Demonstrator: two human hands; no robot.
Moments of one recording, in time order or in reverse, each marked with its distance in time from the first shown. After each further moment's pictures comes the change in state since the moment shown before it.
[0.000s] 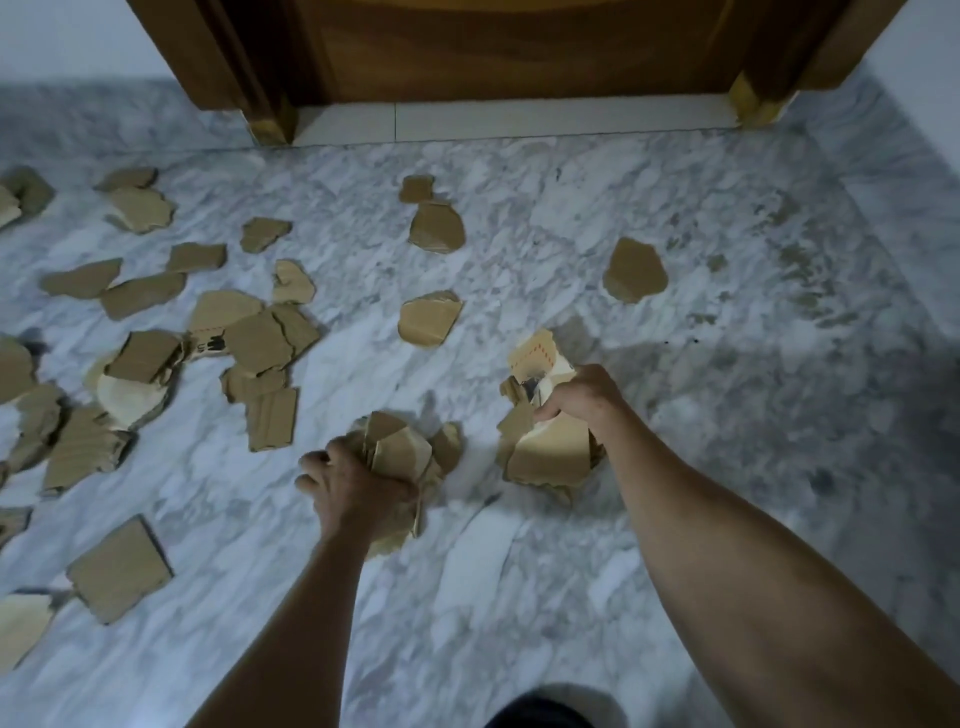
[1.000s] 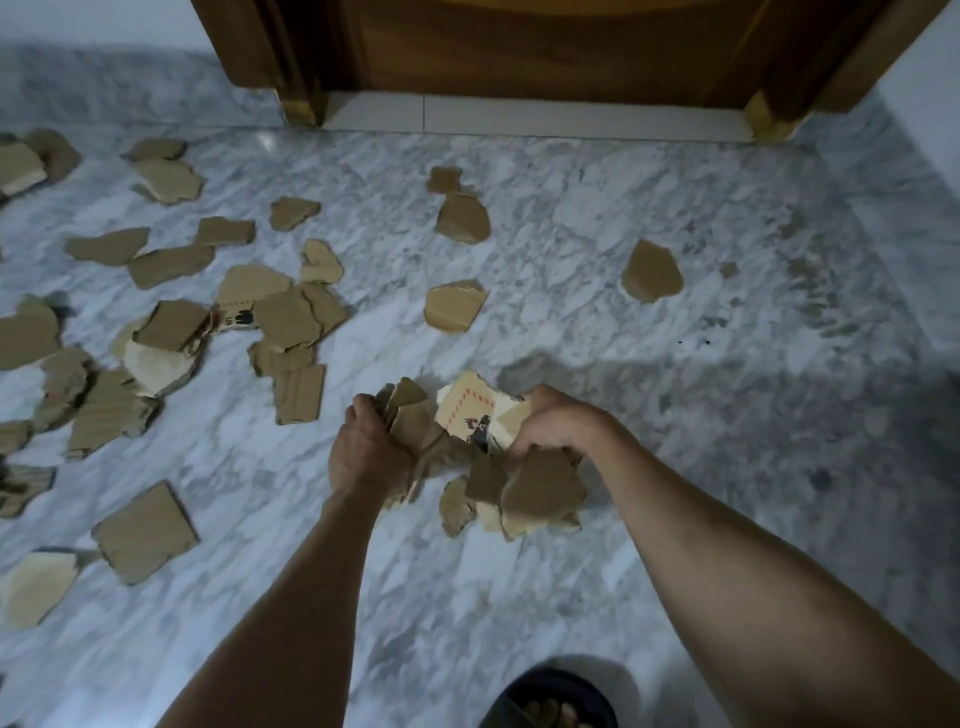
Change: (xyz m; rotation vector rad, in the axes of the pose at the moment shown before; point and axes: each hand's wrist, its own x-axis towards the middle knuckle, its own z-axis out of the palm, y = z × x) left_hand 0.012 0.002 -0.026 0.116 0.018 0.222; right_hand -0.070 -0.030 0.045 -0.412 -0.315 -0.176
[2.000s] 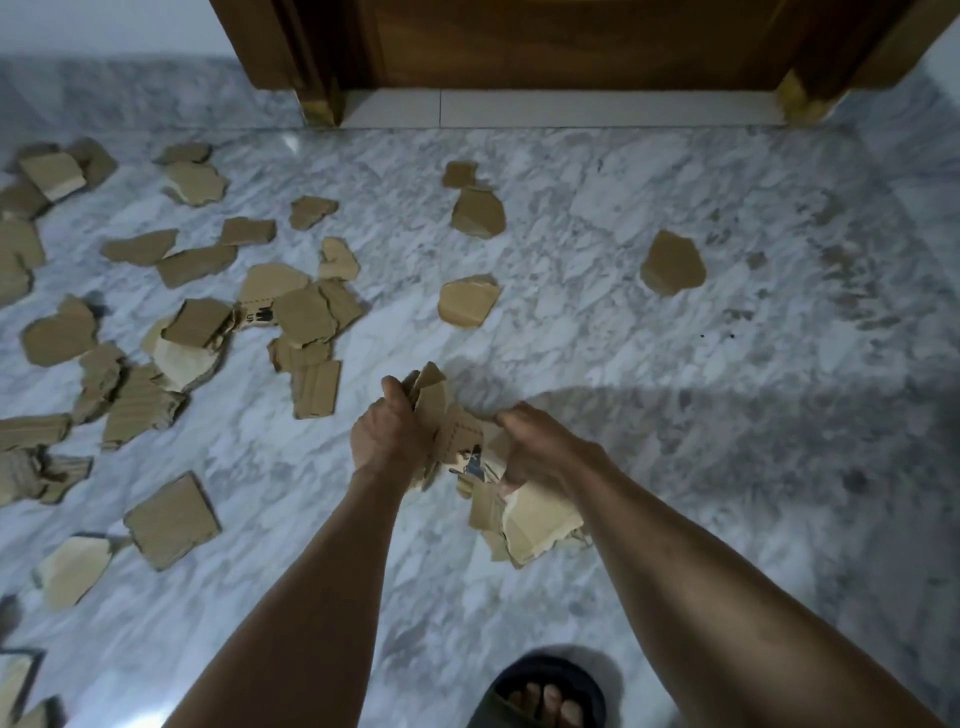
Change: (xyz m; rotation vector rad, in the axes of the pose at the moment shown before) left_hand 0.003 0.023 -0.002 0.190 0.007 0.039; right_hand 0.021 0.006 0.050 -0.365 0.043 -0.210
